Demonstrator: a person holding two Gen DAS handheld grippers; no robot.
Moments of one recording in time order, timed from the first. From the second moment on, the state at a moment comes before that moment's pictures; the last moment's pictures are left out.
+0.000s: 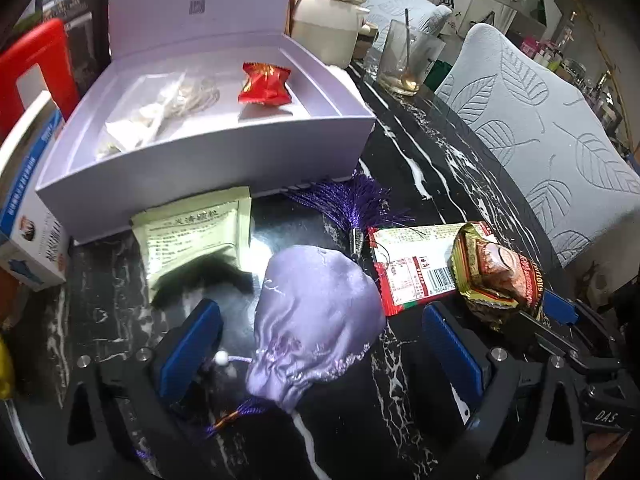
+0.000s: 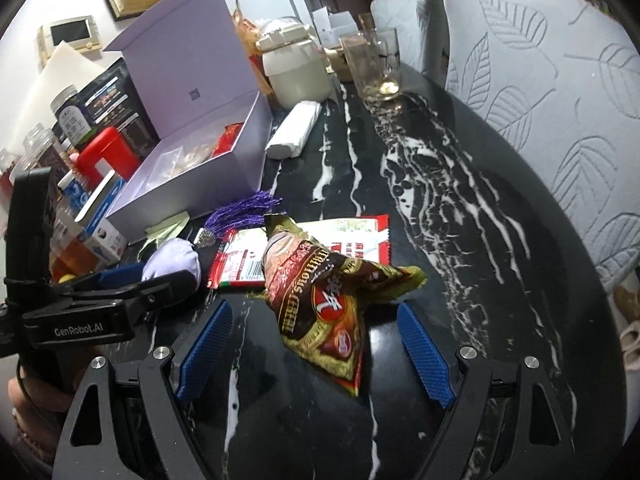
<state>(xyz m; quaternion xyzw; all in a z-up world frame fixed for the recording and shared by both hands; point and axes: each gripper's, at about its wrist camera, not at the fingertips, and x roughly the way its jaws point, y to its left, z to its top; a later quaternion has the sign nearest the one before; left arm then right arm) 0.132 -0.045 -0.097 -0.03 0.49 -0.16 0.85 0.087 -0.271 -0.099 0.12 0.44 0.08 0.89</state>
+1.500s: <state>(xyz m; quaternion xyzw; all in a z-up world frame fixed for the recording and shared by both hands) -0.003 -0.026 -0.091 -0.04 0.49 -0.20 0.85 -0.011 -0.264 -0.102 0.10 0.47 0.11 0.87</state>
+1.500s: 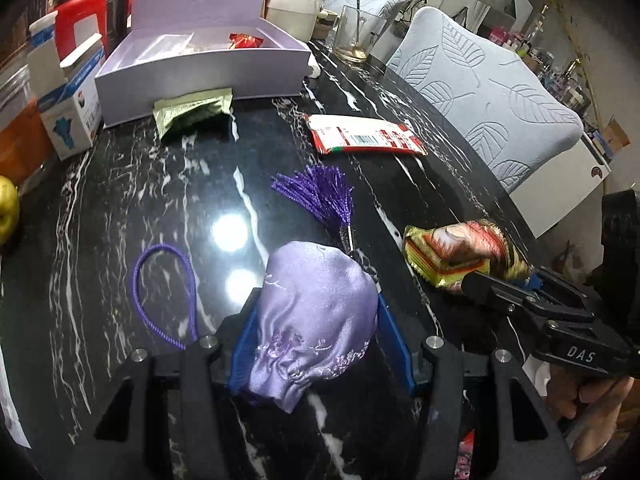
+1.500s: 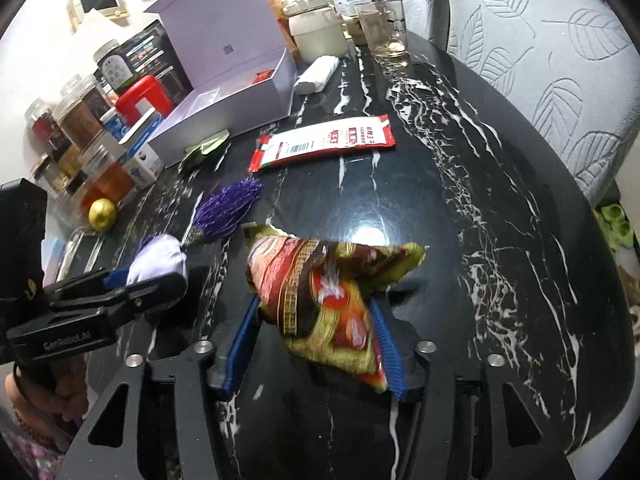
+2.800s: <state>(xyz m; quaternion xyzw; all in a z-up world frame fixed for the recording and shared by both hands) -0.021 0.007 -0.065 -0.07 0.44 -0.18 0.88 -0.019 -0.235 -0.092 0.08 0.43 0.12 0.89</state>
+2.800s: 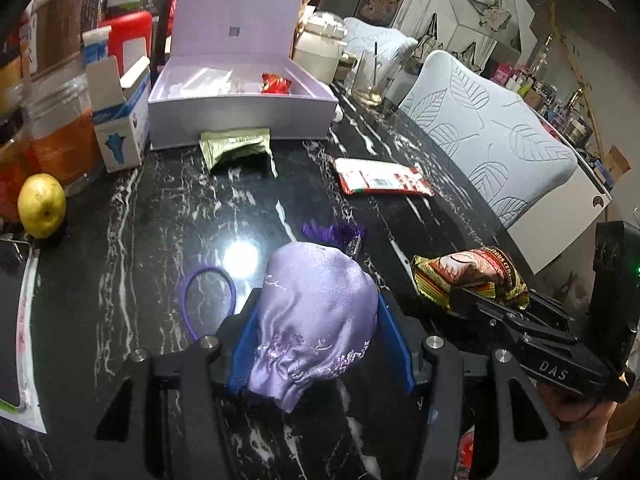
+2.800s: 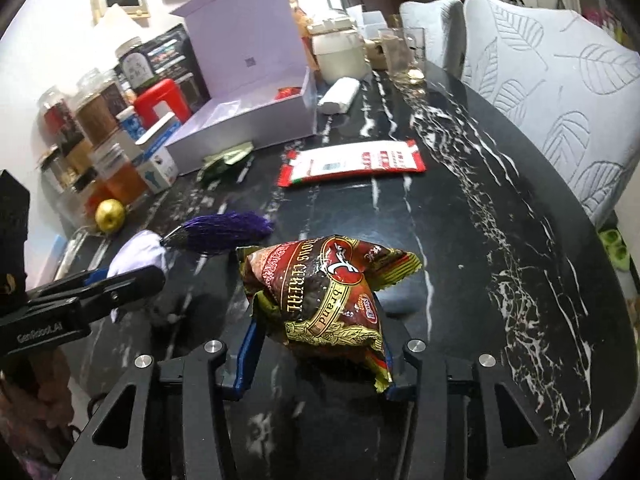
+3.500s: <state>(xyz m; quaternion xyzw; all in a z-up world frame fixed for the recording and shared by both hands) -0.033 0.031 -0.002 -0.07 0.35 -0.17 0.92 -0.032 -0.209 -0.030 0.06 0.37 0.19 0.91</state>
